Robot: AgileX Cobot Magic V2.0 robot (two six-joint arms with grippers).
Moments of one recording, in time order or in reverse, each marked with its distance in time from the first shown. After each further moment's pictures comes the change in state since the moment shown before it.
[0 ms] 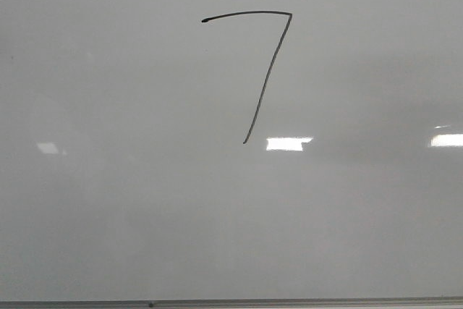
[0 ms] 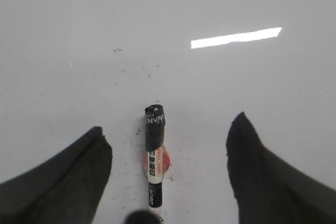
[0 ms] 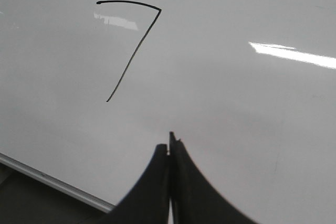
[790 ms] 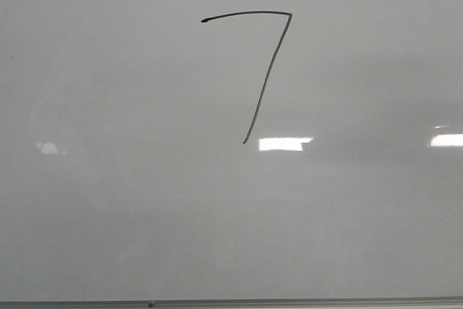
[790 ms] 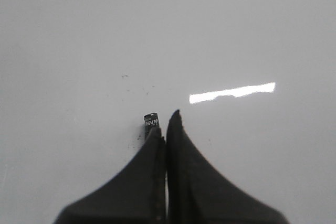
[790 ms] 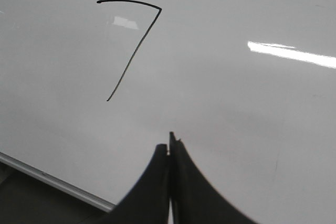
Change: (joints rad) left arm 0.000 -0.446 0.130 0.000 0.118 0.000; right arm 0.000 0.000 0.000 0.000 0.002 0.000
